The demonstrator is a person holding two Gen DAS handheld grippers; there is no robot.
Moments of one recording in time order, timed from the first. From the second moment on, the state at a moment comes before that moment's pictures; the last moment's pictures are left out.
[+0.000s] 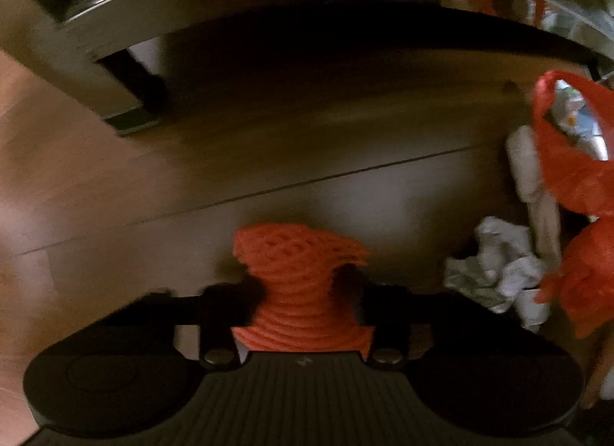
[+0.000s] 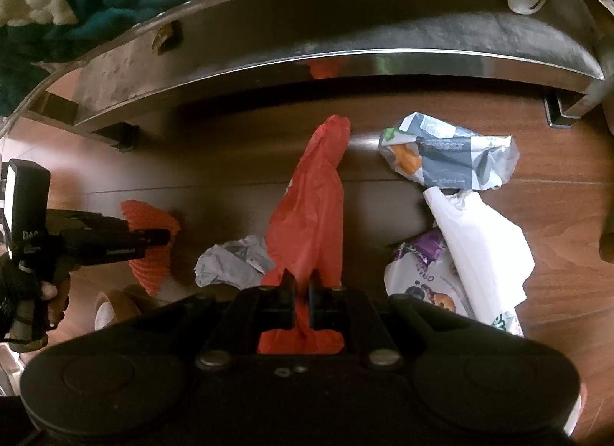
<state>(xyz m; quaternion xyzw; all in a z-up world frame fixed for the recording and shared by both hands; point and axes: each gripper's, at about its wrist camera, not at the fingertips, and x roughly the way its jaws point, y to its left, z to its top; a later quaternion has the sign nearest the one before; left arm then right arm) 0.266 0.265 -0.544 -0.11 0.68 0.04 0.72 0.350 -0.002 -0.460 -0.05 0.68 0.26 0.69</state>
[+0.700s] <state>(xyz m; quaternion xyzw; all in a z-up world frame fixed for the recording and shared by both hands) 0.287 0.215 -0.328 -0.11 0.63 -0.10 0.76 0.304 -0.031 -0.257 -0.04 0.59 0.26 0.76</state>
